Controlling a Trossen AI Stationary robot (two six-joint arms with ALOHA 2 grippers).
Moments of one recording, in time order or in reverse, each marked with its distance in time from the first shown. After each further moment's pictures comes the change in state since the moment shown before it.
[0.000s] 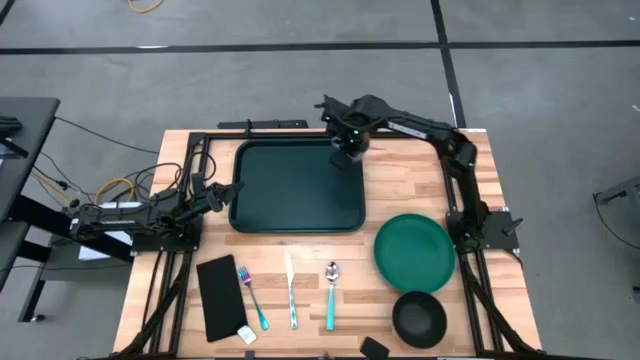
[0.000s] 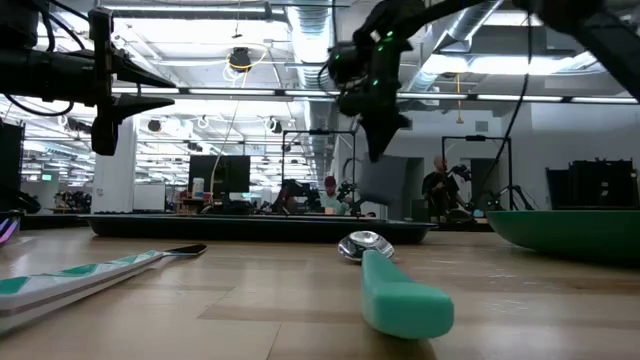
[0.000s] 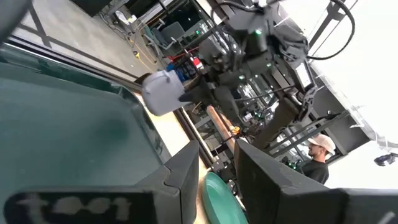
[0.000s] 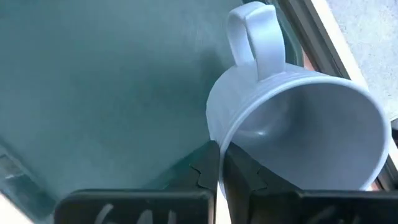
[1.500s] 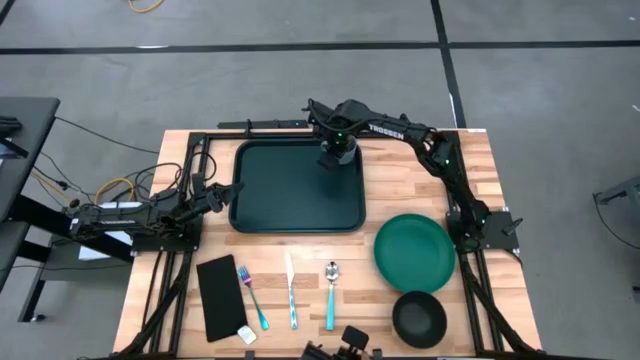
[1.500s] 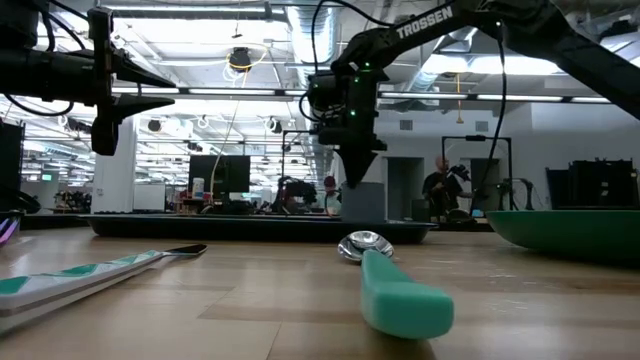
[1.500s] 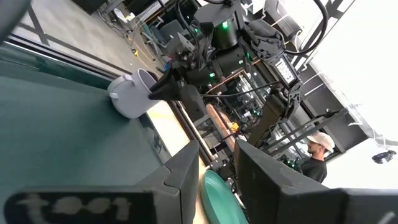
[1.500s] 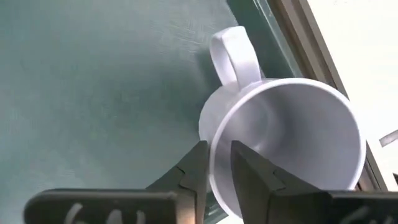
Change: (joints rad) left arm 0.000 0.000 0.000 0.000 0.010 0.001; right arm -0.006 0.180 0.118 0.072 0.034 -0.067
